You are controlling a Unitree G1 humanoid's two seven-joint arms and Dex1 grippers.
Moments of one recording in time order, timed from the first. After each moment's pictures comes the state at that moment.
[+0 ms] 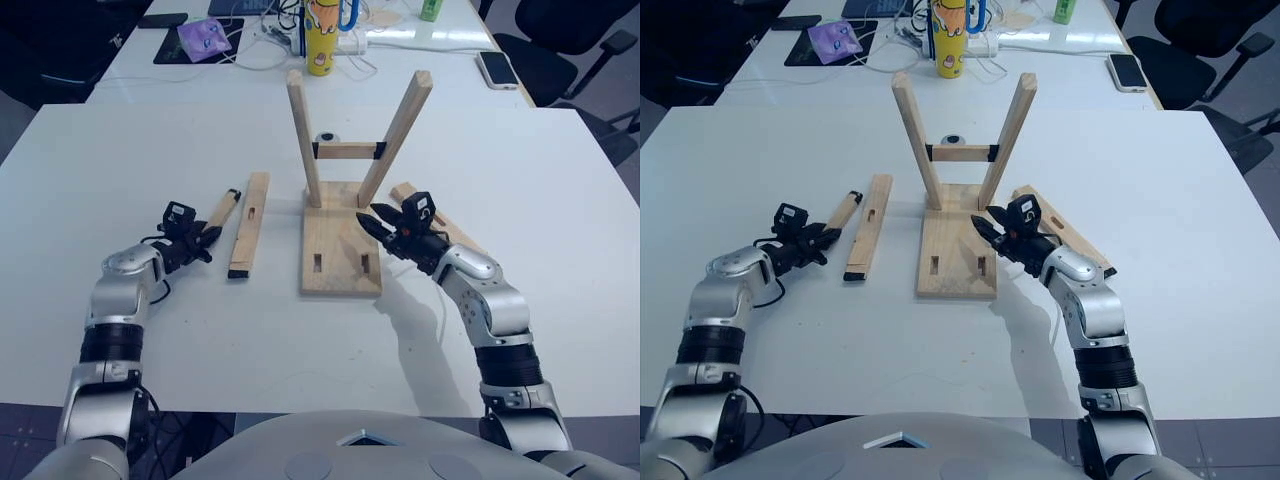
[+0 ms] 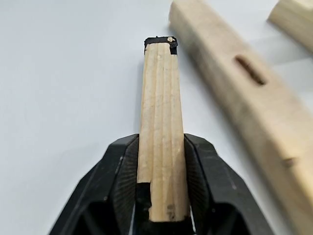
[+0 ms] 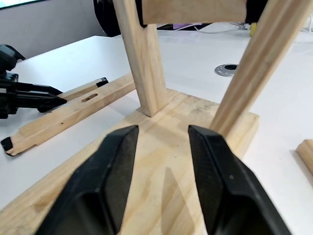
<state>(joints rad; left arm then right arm) -0.17 0.44 0.12 0.18 -0.19 0.33 -0.58 -0.14 -0.26 0.03 -0.11 0.35 0.49 0.57</state>
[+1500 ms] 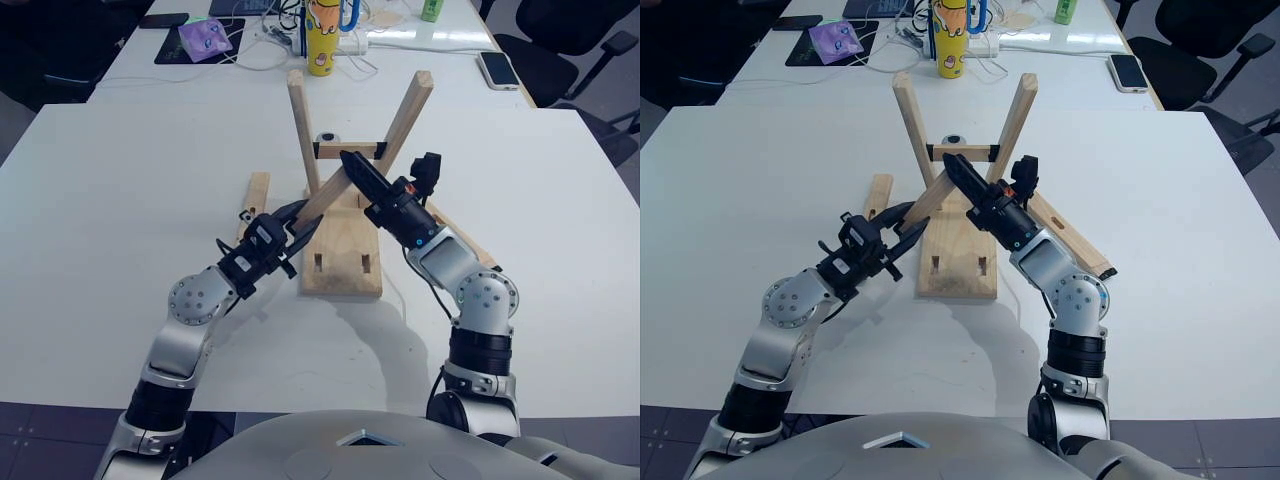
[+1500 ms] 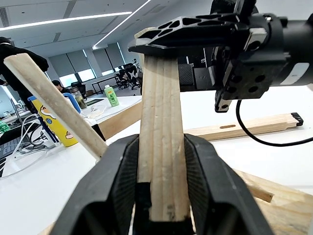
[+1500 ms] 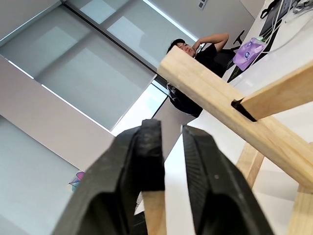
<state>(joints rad) 0.02 0.32 -0.21 -0.33 -0.08 0.00 -0.53 -0.25 0.00 -0.19 -0.19 1.15 0.81 0.26</state>
